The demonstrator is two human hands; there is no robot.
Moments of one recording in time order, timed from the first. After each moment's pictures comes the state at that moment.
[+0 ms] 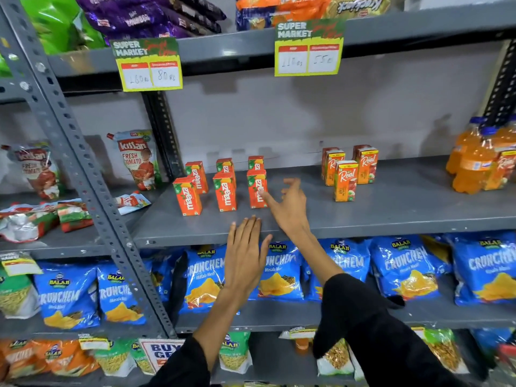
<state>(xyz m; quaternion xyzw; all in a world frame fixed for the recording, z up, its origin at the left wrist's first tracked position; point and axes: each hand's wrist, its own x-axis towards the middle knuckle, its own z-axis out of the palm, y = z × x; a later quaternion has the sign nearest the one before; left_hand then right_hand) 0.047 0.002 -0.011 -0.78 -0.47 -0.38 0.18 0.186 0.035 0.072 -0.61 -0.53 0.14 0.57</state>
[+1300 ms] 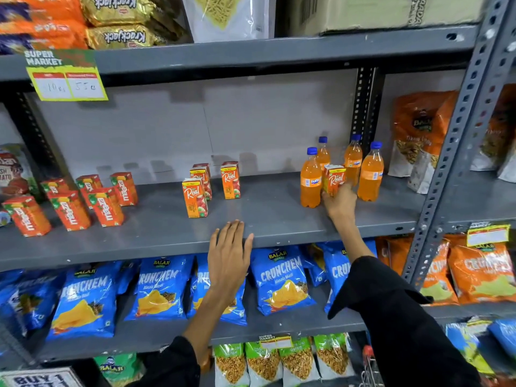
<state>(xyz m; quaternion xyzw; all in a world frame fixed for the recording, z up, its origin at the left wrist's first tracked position) 0.394 -0.066 -0.003 -0.76 -0.51 -0.36 0.17 0.689 -0.041 0.067 -0.74 -0.39 0.04 0.54</state>
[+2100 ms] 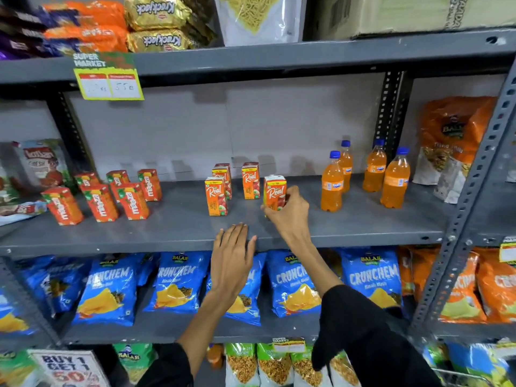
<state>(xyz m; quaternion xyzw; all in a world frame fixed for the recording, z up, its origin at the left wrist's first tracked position) 0.358 -0.065 -0.002 -0.76 -0.52 -0.36 0.16 0.518 -0.055 0.081 -0.63 -0.52 0.09 0.57</state>
